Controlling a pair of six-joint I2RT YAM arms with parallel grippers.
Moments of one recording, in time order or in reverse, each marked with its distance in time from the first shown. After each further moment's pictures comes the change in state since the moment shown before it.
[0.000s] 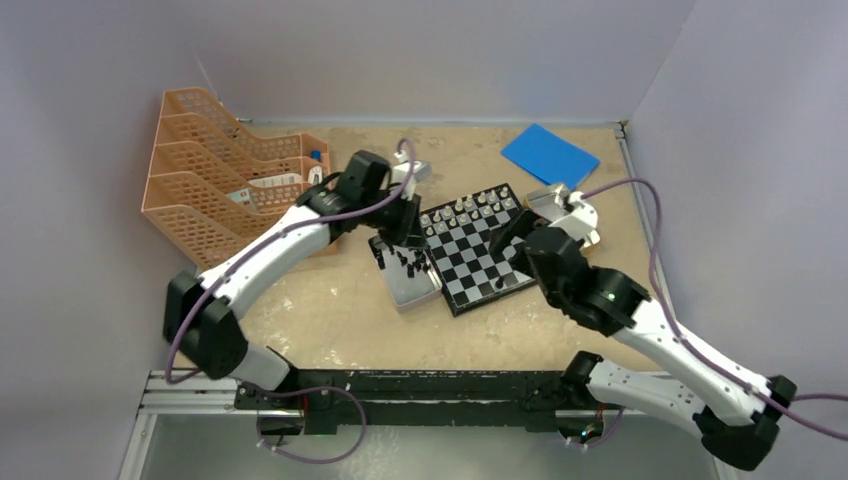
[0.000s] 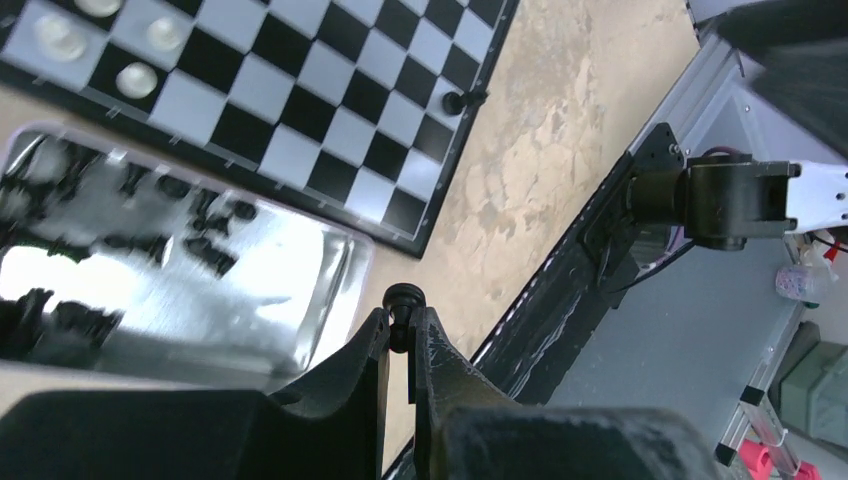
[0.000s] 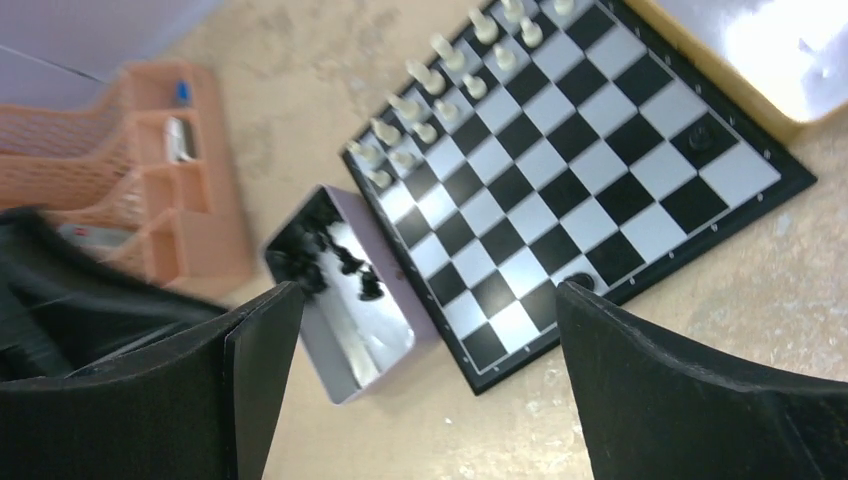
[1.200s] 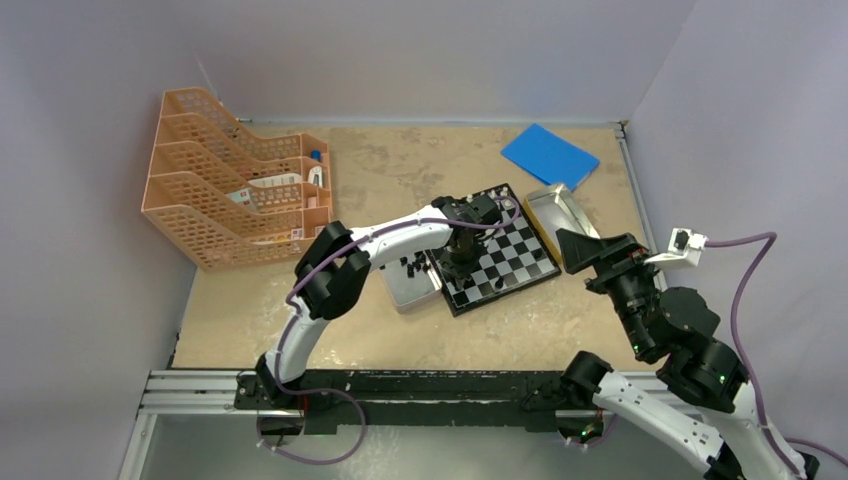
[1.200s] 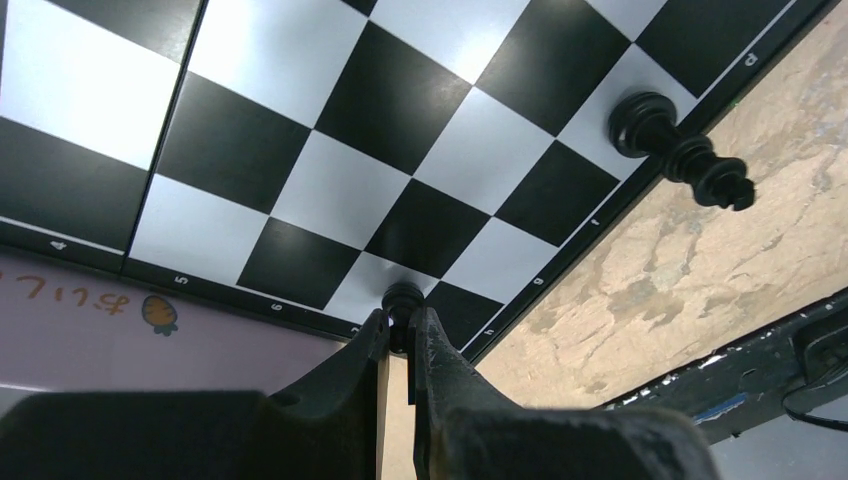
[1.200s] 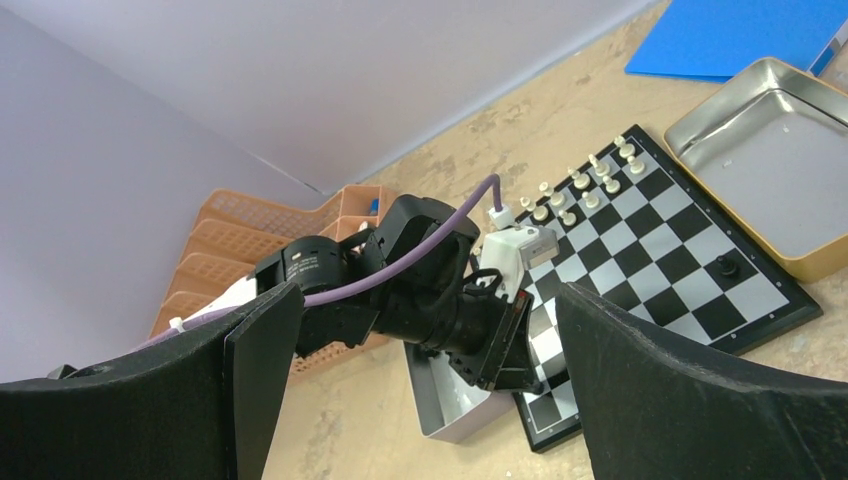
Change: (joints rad) left arm -0.372 0.771 0.576 -0.346 -0.426 -0.098; right arm -0.001 -0.554 0.013 0.053 0.018 -0.227
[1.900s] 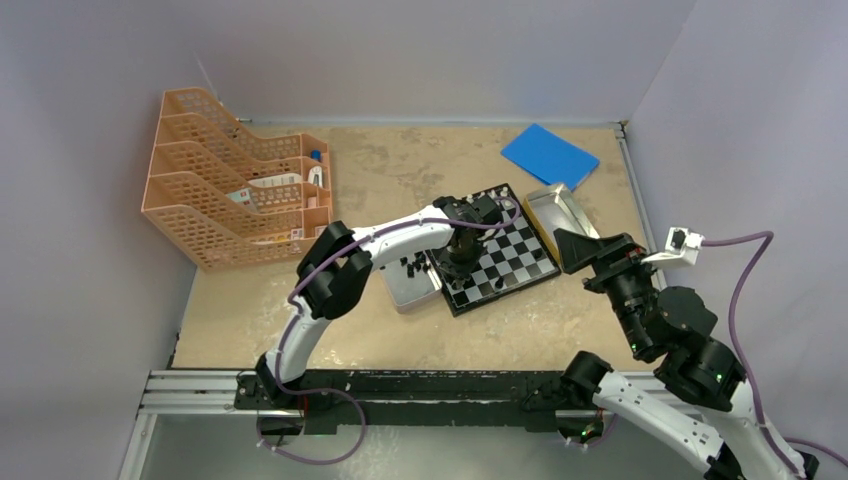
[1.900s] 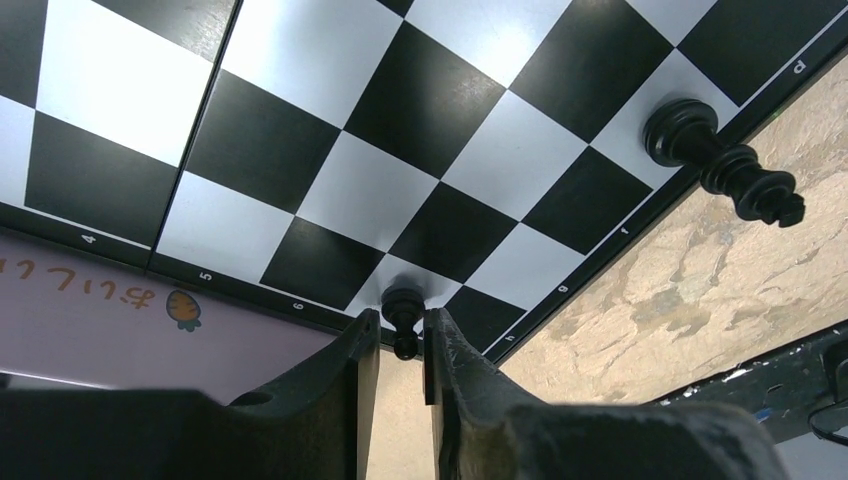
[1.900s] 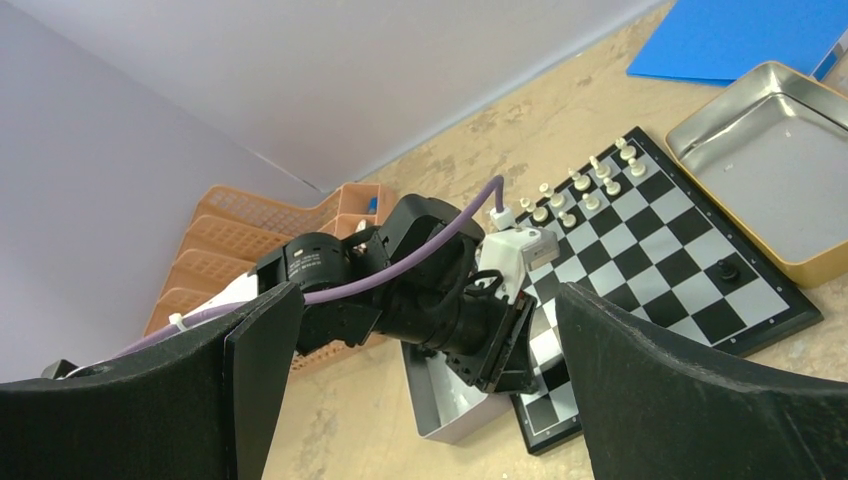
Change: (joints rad) left arm 0.000 0.013 0.015 -0.030 -0.048 0.007; right arm 0.000 0.002 -0.012 0.018 -0.006 -0.018
